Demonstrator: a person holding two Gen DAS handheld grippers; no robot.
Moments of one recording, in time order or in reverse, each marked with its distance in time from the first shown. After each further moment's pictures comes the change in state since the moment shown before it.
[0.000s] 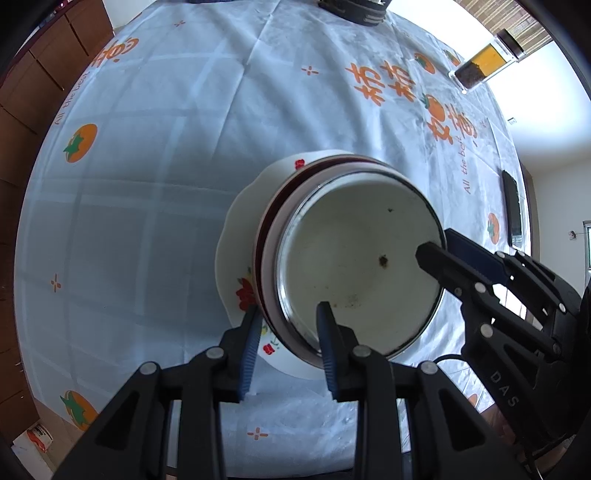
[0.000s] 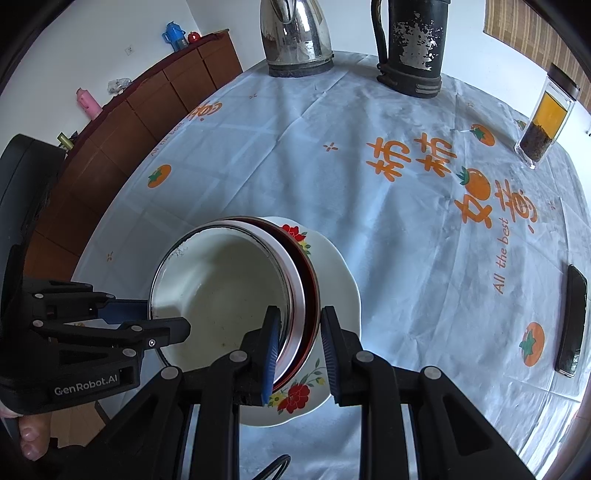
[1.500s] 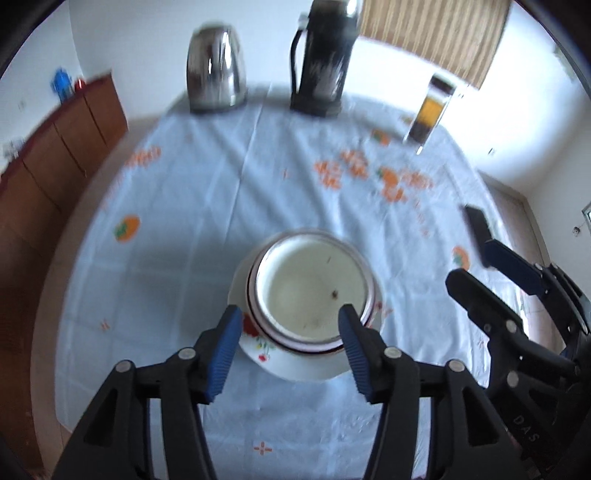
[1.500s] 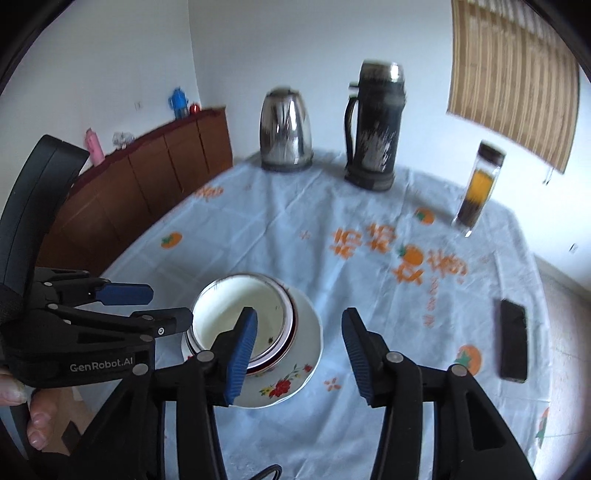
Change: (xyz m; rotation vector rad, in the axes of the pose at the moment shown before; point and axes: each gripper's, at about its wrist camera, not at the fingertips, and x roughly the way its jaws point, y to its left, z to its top) left arm -0.096 -0.039 -0.058 0.123 -0.443 0.076; right arm -0.119 0.020 -0.056 -0.042 -0.409 -0.147
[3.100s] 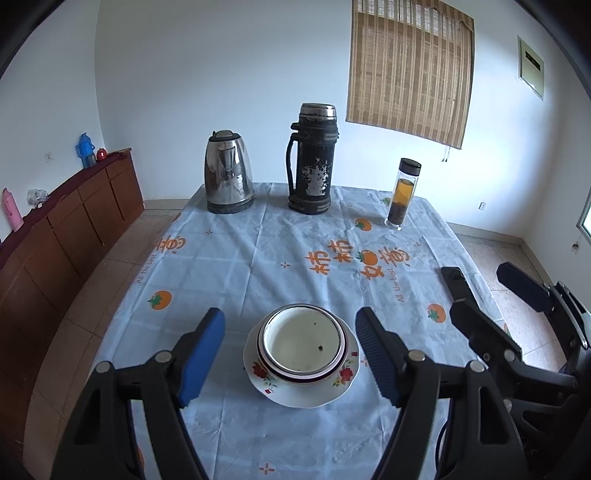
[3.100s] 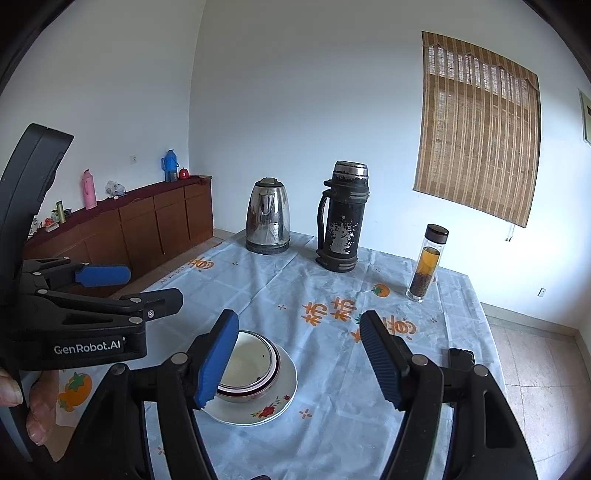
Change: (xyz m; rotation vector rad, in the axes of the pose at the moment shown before) left arm -0.102 -0.013 -0.020 0.028 -0.333 0.032; right arm -0.100 0.015 -0.013 -0.032 -0.290 -0.109
